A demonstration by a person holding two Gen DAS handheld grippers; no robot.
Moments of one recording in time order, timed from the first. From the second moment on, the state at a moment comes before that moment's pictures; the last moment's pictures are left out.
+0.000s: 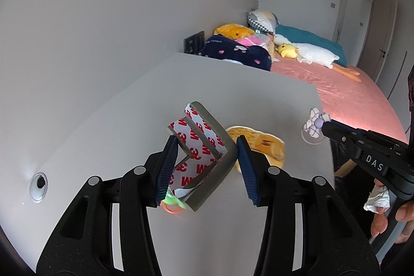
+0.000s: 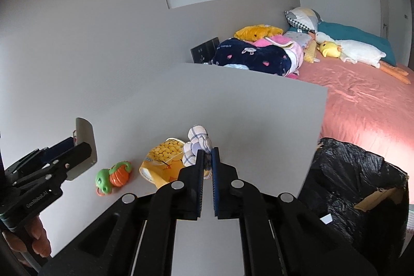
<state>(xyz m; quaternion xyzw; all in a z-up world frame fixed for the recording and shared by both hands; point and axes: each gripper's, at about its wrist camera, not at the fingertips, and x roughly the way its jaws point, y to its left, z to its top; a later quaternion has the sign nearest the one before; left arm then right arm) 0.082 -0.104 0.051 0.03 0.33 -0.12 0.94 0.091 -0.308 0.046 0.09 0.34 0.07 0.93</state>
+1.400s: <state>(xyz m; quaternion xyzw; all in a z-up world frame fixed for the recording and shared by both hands) 0.018 -0.273 0.053 0.08 0.33 -0.23 0.91 -0.020 -0.451 0.062 0.13 0.30 -0.01 0.94</state>
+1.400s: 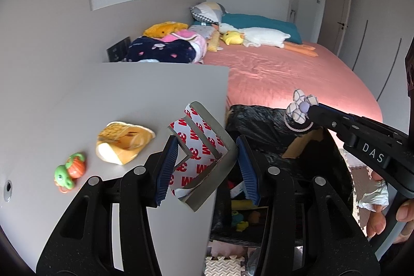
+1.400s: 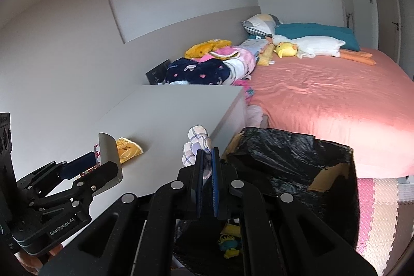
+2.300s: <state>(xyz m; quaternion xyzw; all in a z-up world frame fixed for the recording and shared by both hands) 0.019 -0.363 0.032 0.12 0.35 -0.28 0.89 -0.064 -0.564 0.061 0.20 0.27 -0.19 0.92</state>
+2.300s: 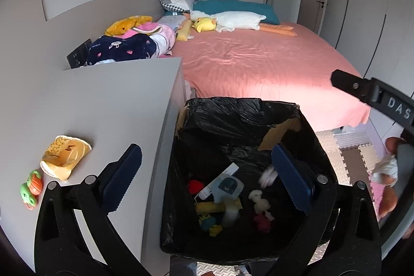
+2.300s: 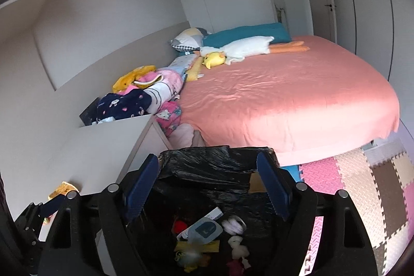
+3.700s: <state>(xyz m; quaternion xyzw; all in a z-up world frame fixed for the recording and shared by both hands) 0.056 -0.218 0.026 0.09 0.36 -0.17 0.91 0.013 -0.434 0.045 0.12 0.29 -0.08 0.94</state>
